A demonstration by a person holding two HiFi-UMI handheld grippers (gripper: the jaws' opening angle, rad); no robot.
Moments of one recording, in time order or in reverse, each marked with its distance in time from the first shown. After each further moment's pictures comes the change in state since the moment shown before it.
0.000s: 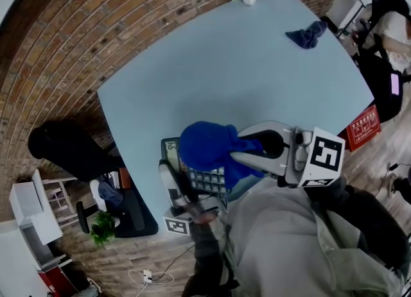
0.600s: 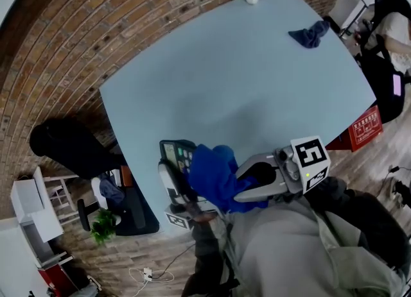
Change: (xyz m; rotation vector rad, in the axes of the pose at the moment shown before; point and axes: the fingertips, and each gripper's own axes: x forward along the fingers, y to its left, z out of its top) left arm 0.000 -0.002 0.004 -0.217 -0.058 -0.100; right arm -0.003 0.072 -0.048 0.369 -0.007 0.472
